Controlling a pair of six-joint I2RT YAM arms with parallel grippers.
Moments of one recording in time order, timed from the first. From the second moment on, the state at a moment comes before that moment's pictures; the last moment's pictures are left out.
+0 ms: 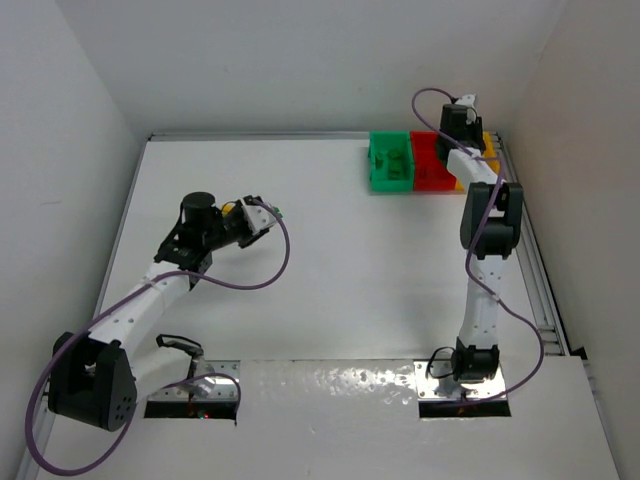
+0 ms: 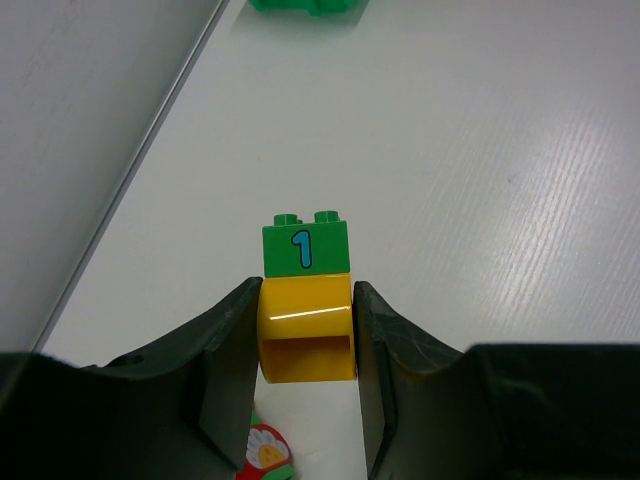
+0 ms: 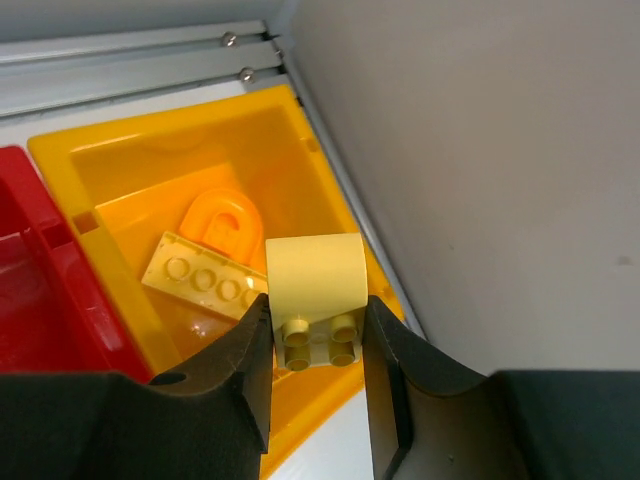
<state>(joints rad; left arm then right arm) -0.25 1.10 0.69 0.01 0.57 0.70 -0.02 2.37 1.91 -0.05 0.77 -0.25</state>
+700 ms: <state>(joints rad) -0.25 1.11 0.69 0.03 0.59 0.69 -0.04 2.31 1.88 -0.17 0.62 -0.16</state>
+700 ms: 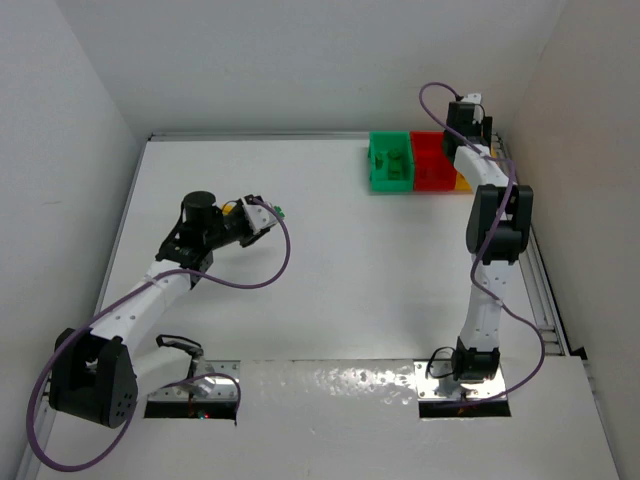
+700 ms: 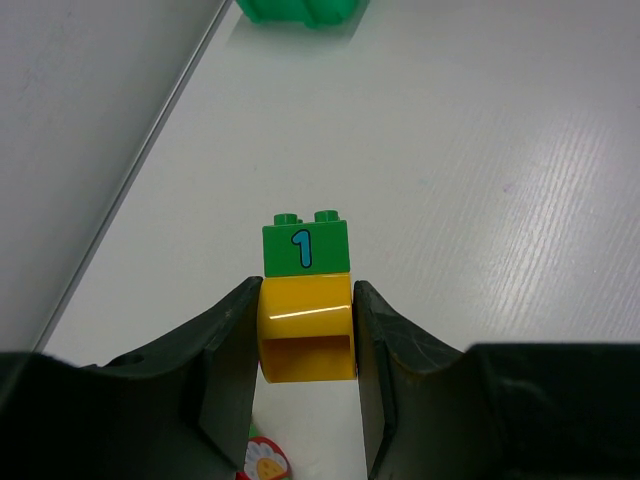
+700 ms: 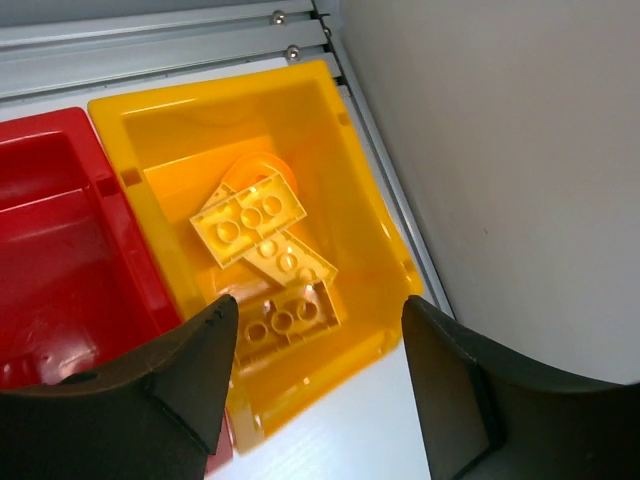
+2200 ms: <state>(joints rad) -0.25 1.24 0.95 -0.28 1.03 0.76 0.60 1.60 1.21 -0.02 -0.79 -0.34</state>
